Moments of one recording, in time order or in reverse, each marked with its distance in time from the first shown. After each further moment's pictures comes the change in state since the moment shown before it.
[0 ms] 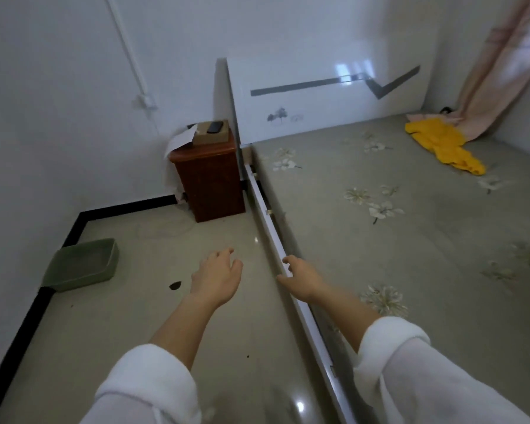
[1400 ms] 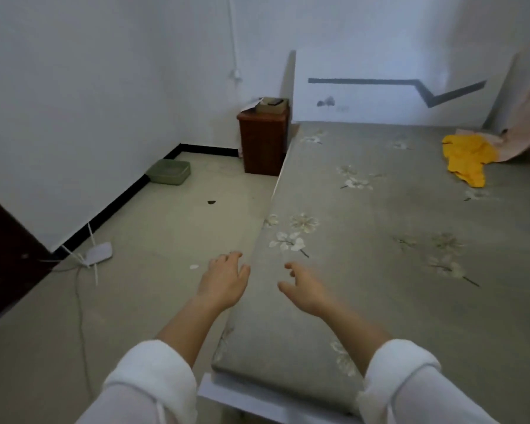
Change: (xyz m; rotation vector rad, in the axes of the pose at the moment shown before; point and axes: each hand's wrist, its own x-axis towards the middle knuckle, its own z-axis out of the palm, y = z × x) left_hand -0.539 0.424 0.249 -0.073 0.136 -0.377; right_hand -0.495 0.409 -0.171 -0.116 -0.247 -0.315
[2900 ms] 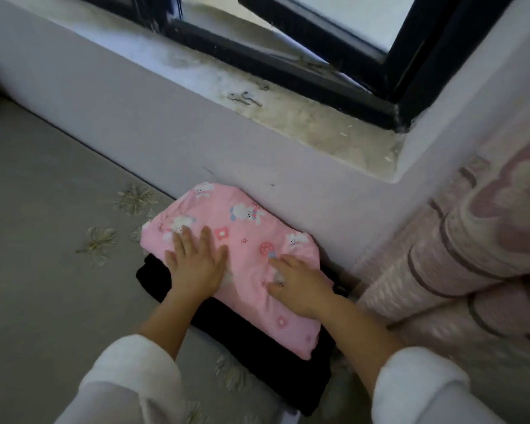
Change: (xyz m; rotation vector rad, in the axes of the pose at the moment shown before) left_hand -0.034 0.999 0.661 0.244 -0.494 0.954; right_hand -0.326 0.883 -0.513 0.130 0.410 0.939
